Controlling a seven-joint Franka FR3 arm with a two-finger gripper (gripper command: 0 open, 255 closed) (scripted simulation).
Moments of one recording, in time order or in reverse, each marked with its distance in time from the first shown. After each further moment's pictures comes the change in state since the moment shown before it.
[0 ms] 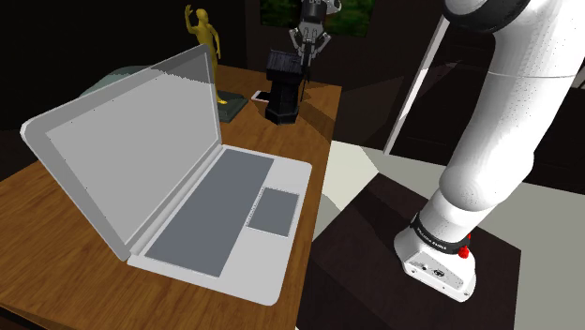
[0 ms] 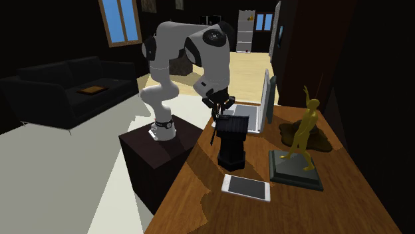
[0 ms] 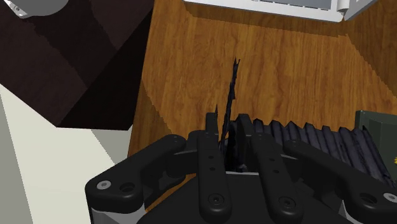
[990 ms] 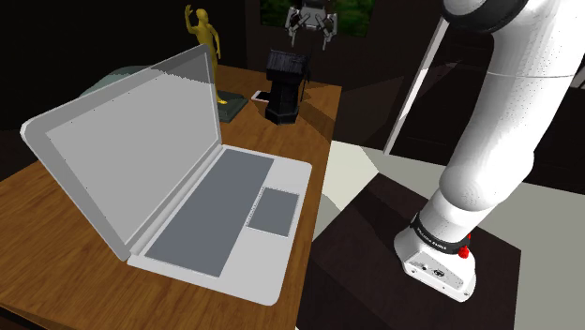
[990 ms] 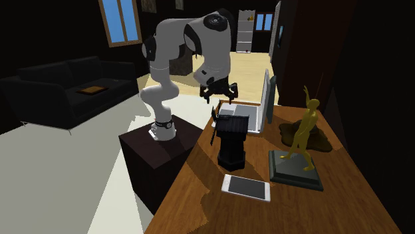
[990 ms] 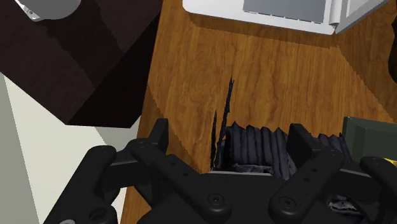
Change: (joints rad) arm -0.001 0.008 0.004 0.107 -0.002 -0.094 0.014
